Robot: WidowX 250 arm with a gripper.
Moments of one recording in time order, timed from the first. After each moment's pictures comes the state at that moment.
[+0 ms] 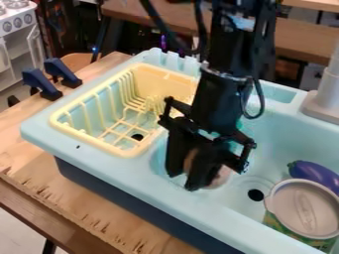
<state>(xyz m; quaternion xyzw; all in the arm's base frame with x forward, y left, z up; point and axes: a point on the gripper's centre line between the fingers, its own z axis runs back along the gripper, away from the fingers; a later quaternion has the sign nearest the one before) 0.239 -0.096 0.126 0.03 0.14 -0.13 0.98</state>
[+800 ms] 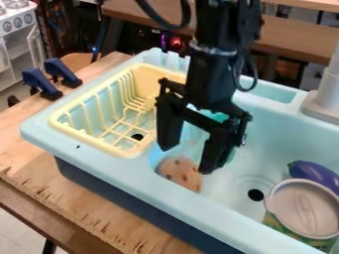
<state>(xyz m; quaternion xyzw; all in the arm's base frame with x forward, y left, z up) 0.253 -0.091 0.144 0.00 0.08 -0.12 0.99</state>
